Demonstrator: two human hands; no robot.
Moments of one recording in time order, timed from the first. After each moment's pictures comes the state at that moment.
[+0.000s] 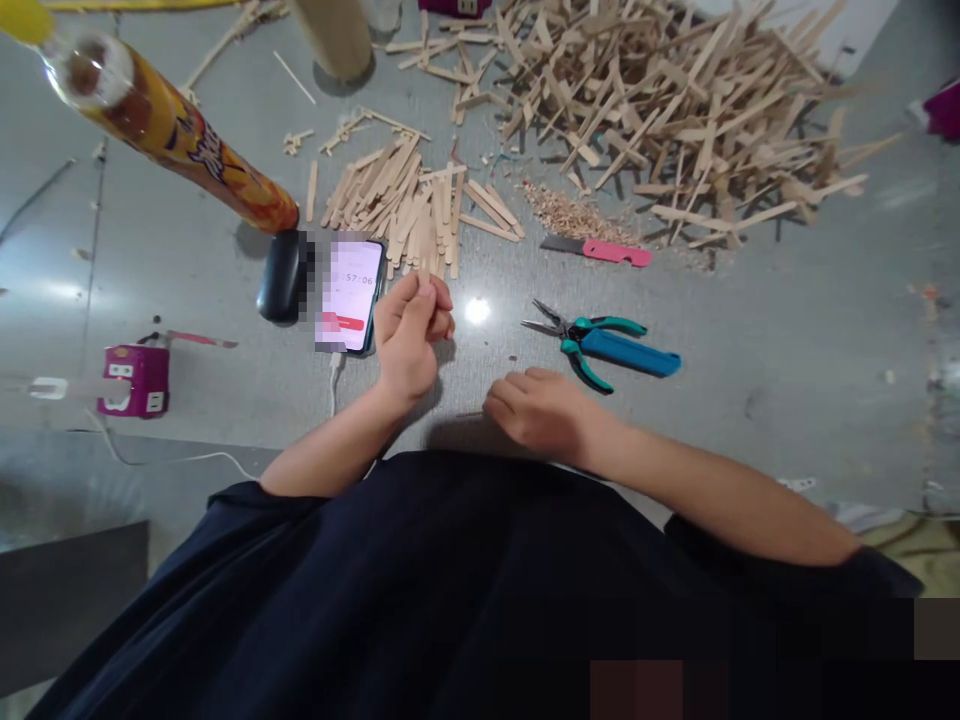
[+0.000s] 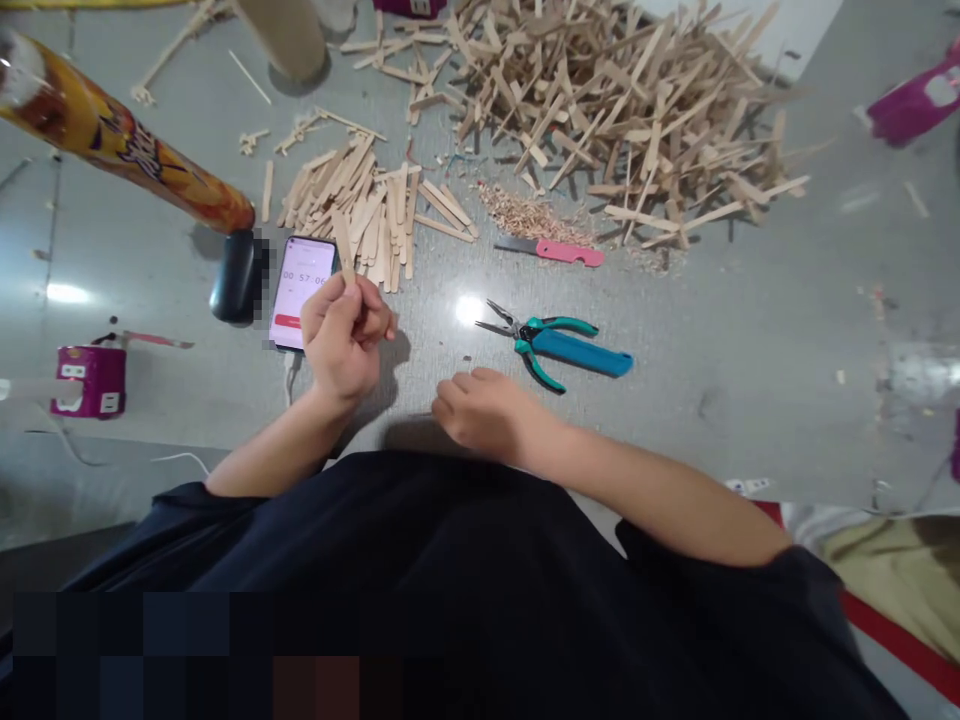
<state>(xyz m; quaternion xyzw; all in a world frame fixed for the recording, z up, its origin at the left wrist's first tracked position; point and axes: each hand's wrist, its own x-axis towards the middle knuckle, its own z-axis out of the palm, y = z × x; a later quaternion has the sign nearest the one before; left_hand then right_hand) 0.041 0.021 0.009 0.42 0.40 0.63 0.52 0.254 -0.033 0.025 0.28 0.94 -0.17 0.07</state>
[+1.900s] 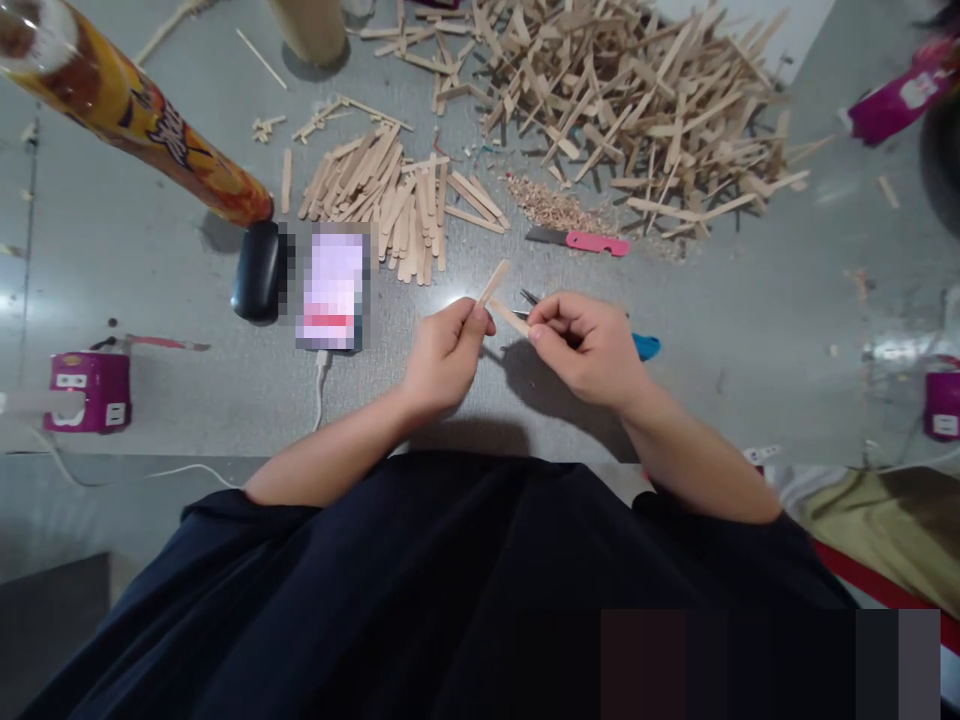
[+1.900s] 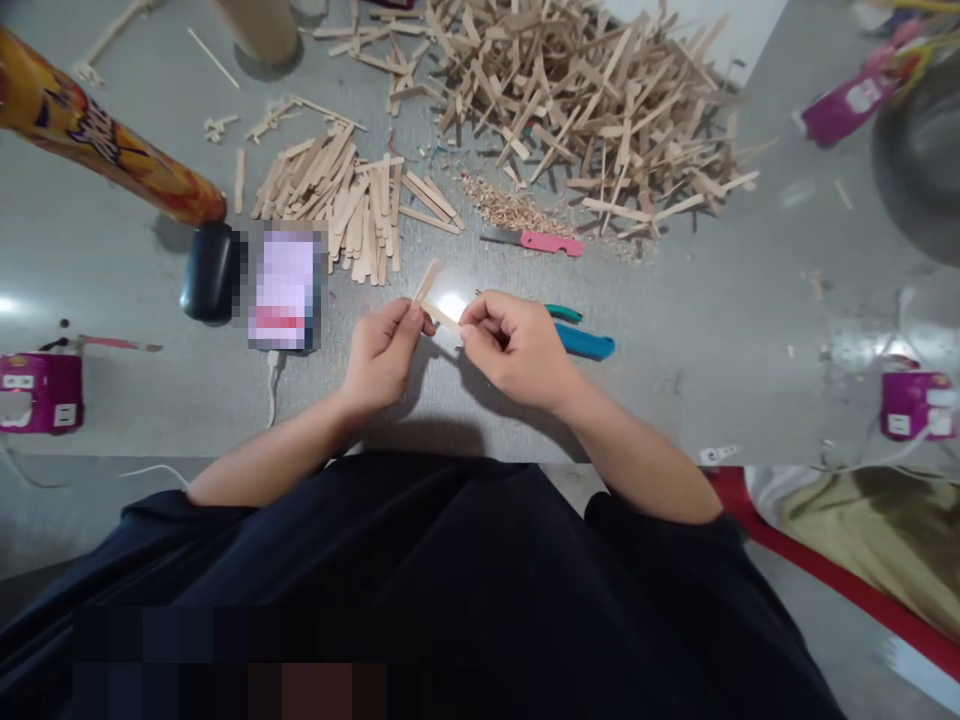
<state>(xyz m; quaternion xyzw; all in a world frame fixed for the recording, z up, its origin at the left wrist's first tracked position) 0.054 -0.002 0.001 0.61 0.49 0.42 0.45 0.278 -0.007 0.045 0.48 0.65 -0.46 -0.36</state>
